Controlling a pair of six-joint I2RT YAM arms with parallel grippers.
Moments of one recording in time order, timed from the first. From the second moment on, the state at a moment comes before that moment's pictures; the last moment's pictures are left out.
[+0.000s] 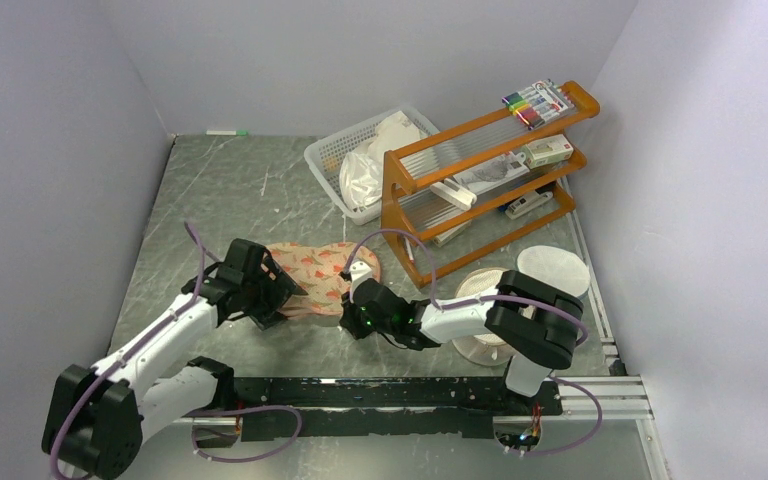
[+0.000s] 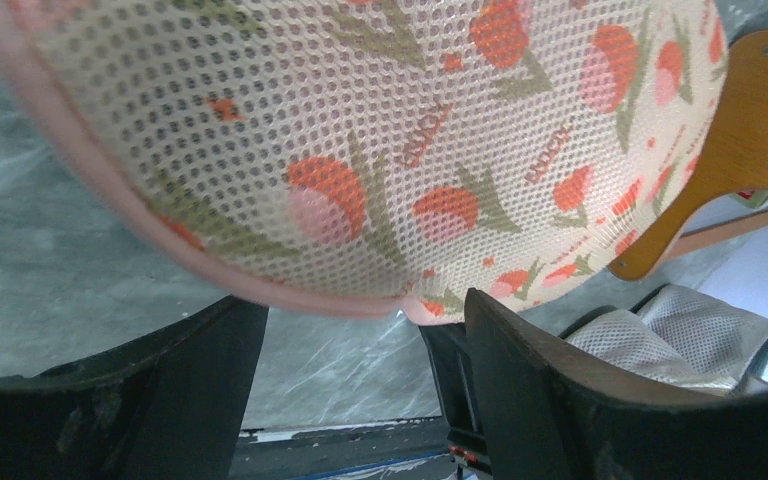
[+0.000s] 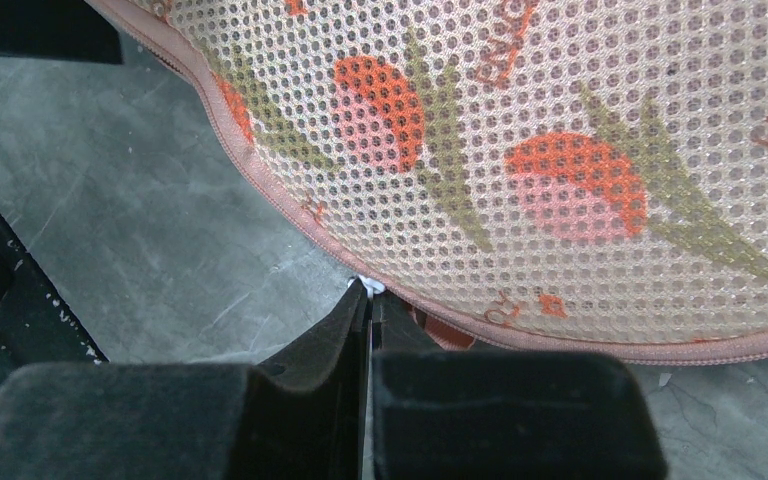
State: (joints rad) left arm -0.36 0.97 0.52 -0.56 0.11 -1.17; right arm 1.14 1.68 0.65 0.38 0.10 0.49
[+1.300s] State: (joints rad) left arm -0.18 1.21 0.46 -0.34 0.14 -1.04; right arm 1.15 1.61 0.60 0.32 0.22 0.49
